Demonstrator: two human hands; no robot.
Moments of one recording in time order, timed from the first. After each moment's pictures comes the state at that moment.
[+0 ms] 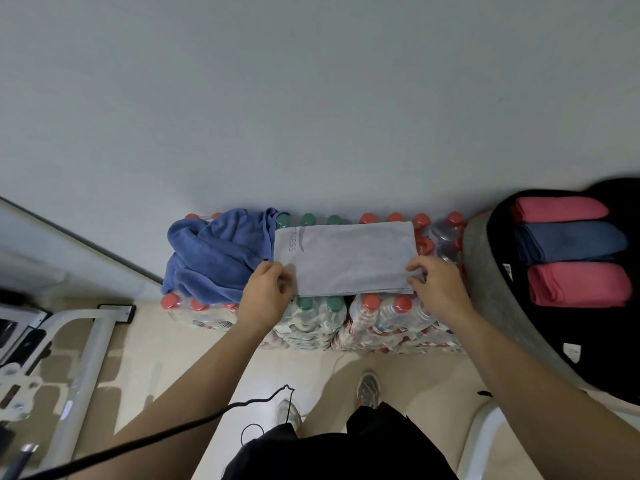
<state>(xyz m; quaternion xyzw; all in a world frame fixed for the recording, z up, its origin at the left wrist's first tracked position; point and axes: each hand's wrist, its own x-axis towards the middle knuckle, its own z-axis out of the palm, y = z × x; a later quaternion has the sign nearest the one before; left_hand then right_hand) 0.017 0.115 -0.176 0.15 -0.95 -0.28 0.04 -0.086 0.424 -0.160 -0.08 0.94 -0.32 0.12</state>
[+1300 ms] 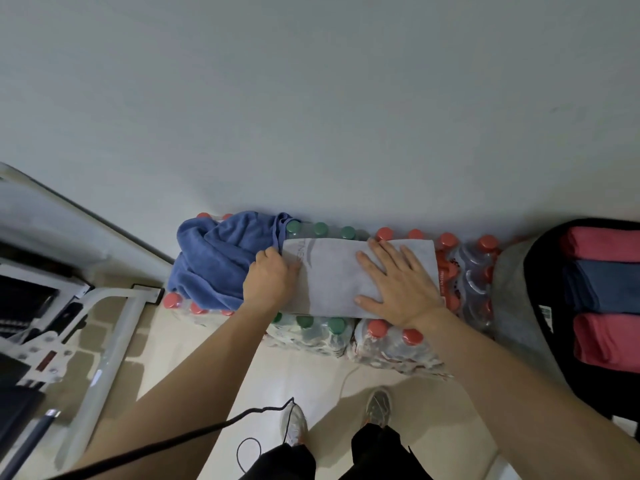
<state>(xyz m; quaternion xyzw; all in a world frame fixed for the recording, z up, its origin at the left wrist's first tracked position) -0.047 0.119 -0.175 0.35 -0.92 -0.19 -0.08 -0.137 0.362 -0.204 -0.42 0.90 0.00 0.10</state>
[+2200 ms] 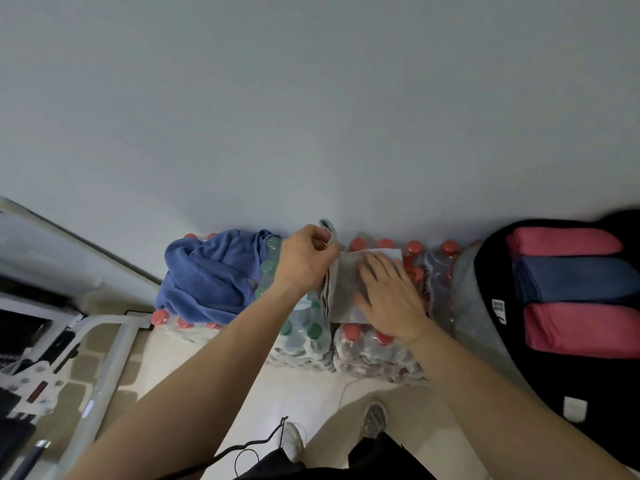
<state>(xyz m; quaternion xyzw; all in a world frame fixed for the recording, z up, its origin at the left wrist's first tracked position) -0.093 0.209 -0.090 0.25 -0.88 -0.41 0.05 -0.121 0.387 -0.171 -0.35 0.93 -0.06 0.08</state>
